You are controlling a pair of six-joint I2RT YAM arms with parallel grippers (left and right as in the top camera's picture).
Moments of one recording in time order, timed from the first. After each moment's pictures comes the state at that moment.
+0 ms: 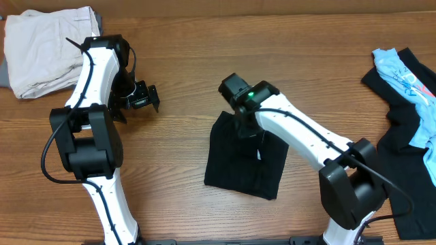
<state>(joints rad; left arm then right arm) 0.07 2.24 1.88 -1.44 0.12 -0.28 0.61 1.91 1.46 -1.09 0.23 0.41</state>
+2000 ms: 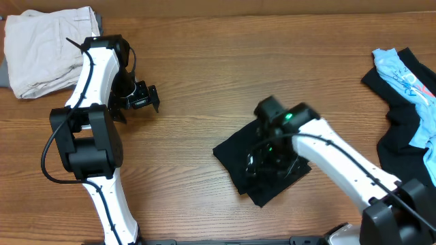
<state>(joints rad) 0.07 2.24 1.88 -1.44 0.12 -0.28 0.54 1.60 1.12 -1.20 -0.28 0.49</state>
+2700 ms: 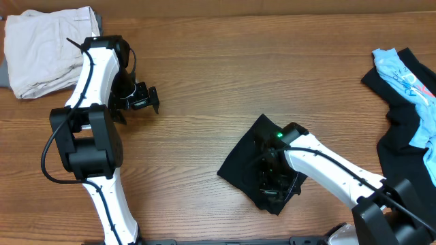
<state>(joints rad) 0.07 2.24 1.88 -1.46 0.12 -0.26 0.61 1.60 0.93 -1.20 -0.30 0.61</state>
